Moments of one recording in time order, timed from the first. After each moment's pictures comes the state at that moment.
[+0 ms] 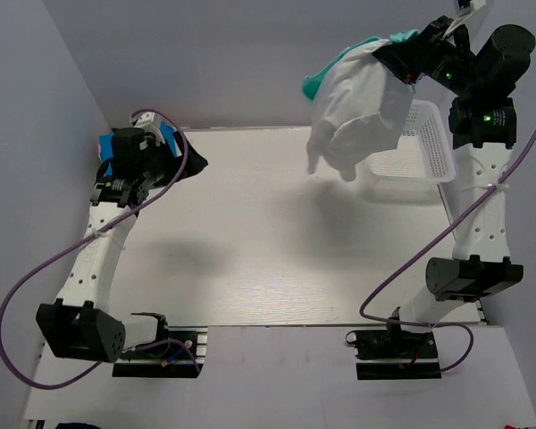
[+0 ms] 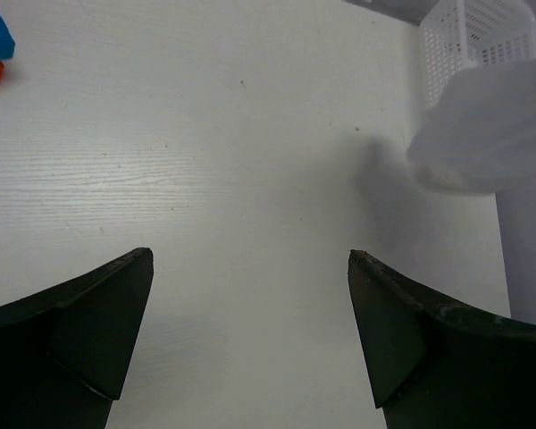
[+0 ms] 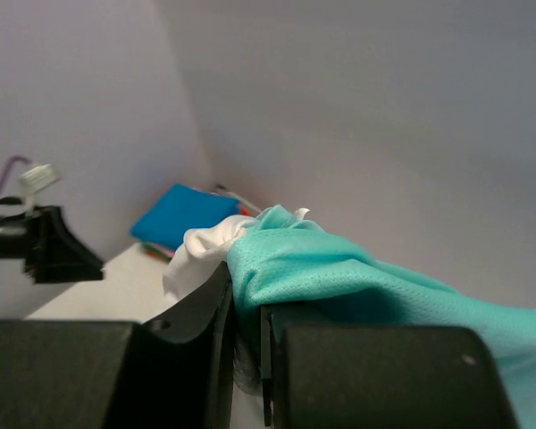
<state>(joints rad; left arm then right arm) -0.10 1.27 1.28 -0.52 0.28 -0.43 -0.03 1.63 2.14 -0.28 -0.83 0.32</state>
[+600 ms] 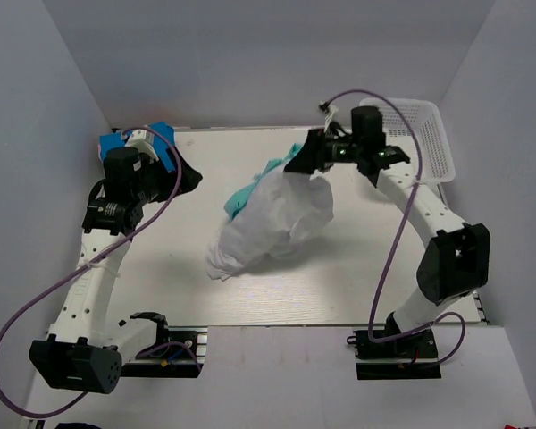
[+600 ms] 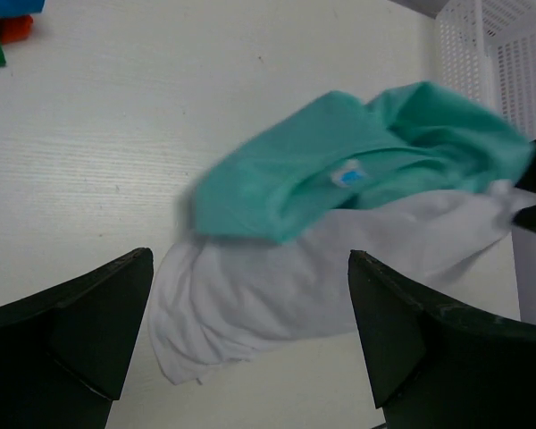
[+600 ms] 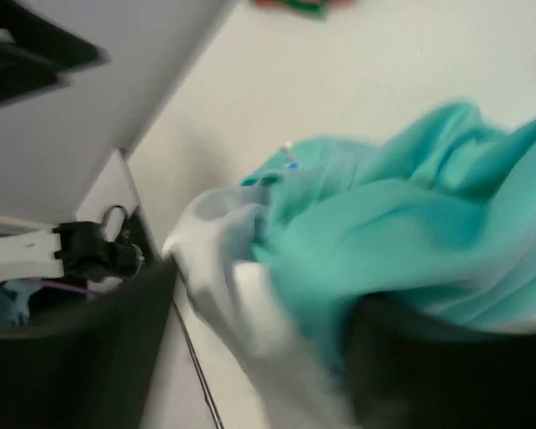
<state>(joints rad) -0.10 1.07 1.17 -0.56 0.22 -0.44 0.35 1.62 1.48 -0.26 -0.88 0.34</state>
